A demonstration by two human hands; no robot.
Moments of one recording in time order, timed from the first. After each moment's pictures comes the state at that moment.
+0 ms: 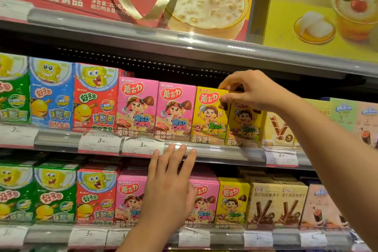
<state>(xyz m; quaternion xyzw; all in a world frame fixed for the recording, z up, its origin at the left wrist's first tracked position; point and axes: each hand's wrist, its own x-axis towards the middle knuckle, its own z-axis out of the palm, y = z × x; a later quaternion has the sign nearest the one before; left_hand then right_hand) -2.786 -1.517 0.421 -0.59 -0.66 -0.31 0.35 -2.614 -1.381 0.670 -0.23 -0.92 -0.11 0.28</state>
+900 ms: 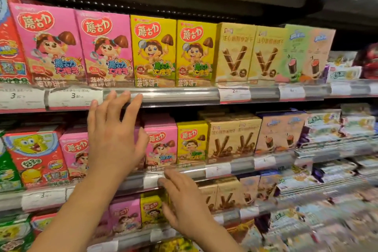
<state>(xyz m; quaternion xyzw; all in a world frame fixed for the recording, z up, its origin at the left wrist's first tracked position) -2.781 -1.511 0.417 -0.56 -0.64 -0.36 0.38 -2.597 -1.450 0.275 -0.27 -0.93 0.04 0.25</state>
